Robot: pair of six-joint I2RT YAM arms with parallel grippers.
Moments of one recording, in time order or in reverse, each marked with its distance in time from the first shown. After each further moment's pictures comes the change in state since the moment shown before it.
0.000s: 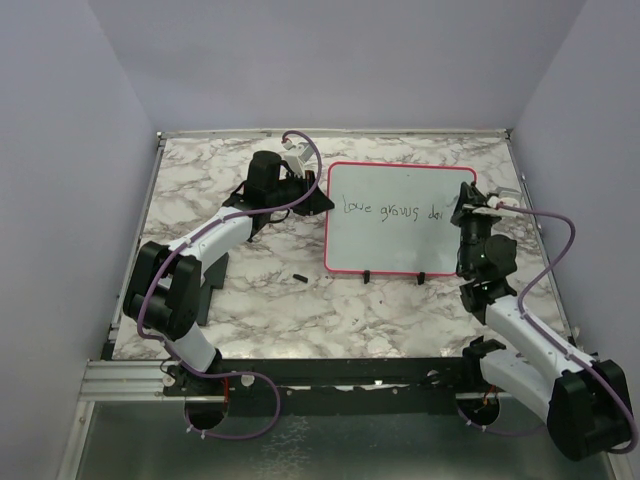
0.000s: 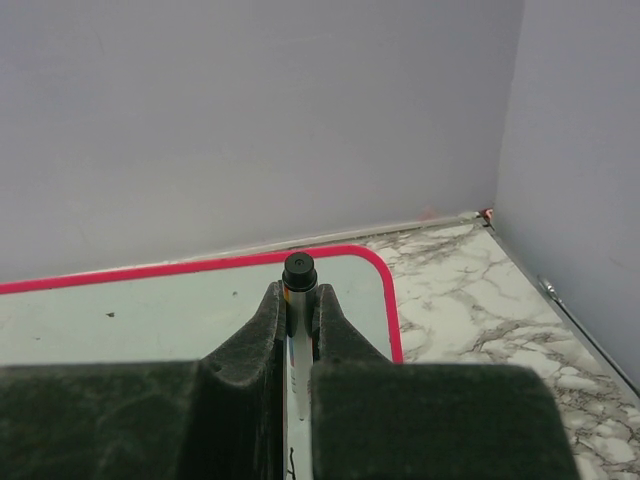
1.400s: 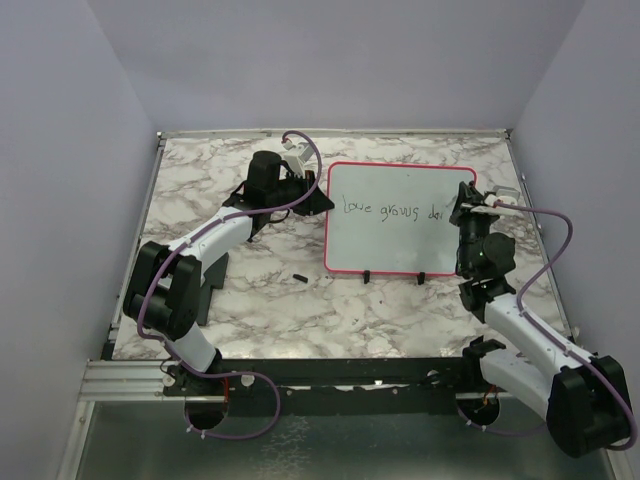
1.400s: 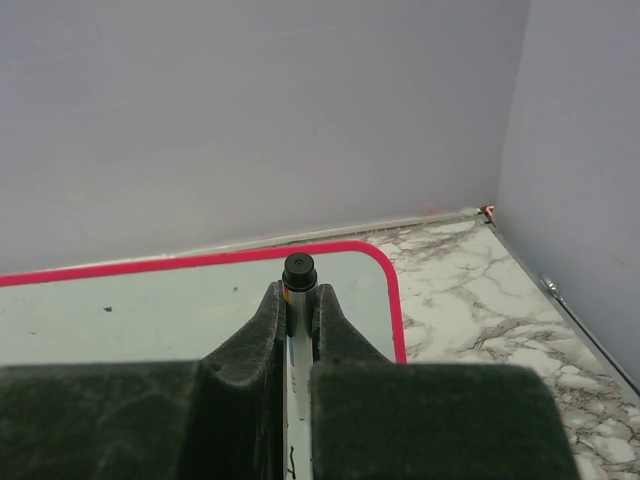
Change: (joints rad) left arm 0.000 0.000 0.000 0.000 0.000 0.000; right arm 0.000 0.008 0.002 -0.010 -0.007 0.001
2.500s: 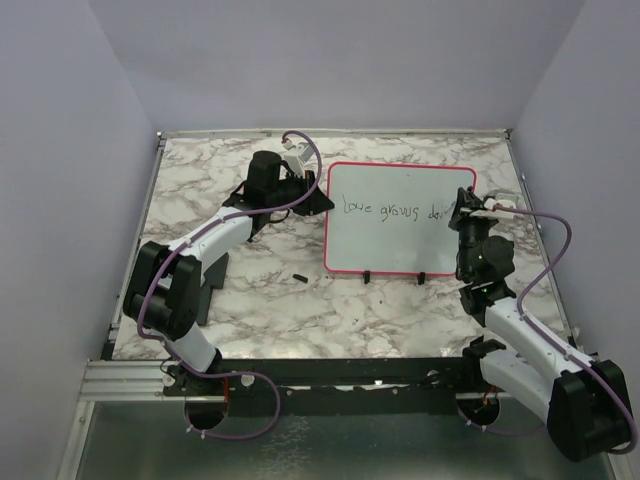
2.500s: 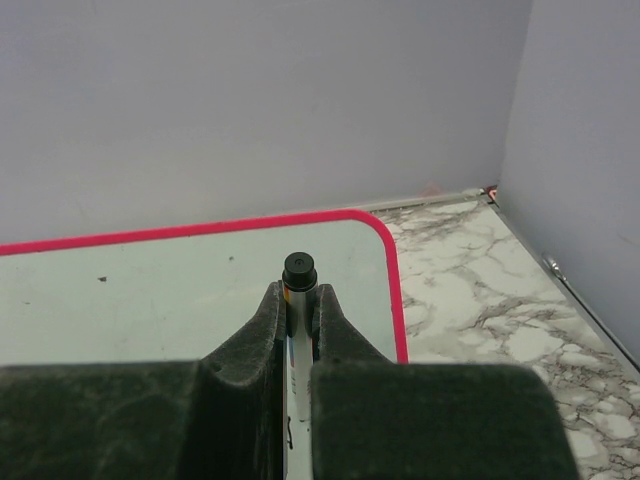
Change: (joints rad) left arm 0.000 0.000 0.000 0.000 0.000 0.000; right arm 0.000 -0.019 -0.024 -0.021 -0.004 0.014
